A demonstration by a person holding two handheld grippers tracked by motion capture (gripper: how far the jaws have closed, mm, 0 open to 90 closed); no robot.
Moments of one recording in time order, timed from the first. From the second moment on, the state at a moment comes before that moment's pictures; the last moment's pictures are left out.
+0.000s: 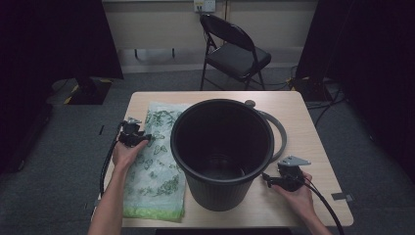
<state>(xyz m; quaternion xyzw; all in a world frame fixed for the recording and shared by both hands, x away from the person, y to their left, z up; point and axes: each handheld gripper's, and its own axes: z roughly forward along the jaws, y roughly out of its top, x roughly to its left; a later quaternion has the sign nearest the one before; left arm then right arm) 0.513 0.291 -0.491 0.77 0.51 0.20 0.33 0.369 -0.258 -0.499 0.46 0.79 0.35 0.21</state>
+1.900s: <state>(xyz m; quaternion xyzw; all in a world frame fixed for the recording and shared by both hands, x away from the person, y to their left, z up) 0.443 0.241 -0.365 0.72 0.33 0.17 0.59 0.410 -0.255 -0.368 0.41 0.76 0.46 0.20</state>
